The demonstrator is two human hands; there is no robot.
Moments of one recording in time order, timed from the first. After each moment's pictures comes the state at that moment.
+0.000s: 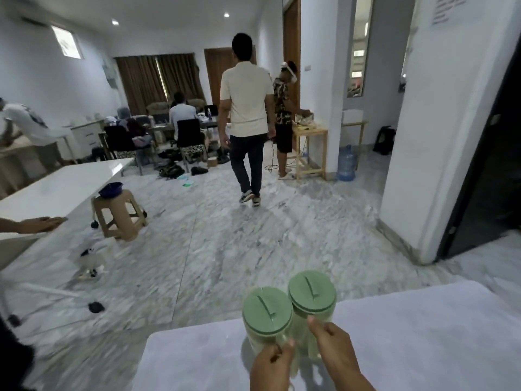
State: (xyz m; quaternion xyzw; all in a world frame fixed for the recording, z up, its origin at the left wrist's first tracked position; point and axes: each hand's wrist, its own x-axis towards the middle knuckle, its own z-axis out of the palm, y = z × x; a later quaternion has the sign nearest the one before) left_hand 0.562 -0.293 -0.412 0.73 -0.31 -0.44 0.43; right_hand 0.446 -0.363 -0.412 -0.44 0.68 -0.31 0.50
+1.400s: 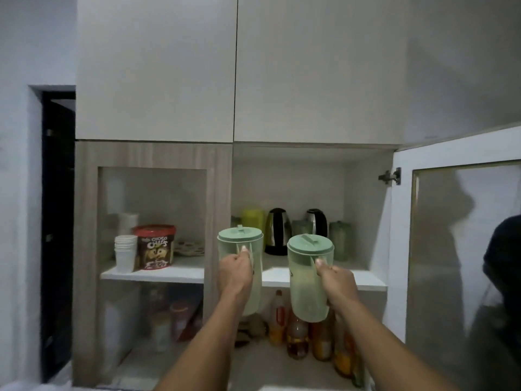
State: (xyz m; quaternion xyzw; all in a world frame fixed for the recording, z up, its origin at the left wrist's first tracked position) left_hand 0.039 0.136 -0.074 0.23 -0.68 -0.59 0.38; right_hand -0.033 0.299 -0.085 -0.06 0.75 -0.65 -0.07
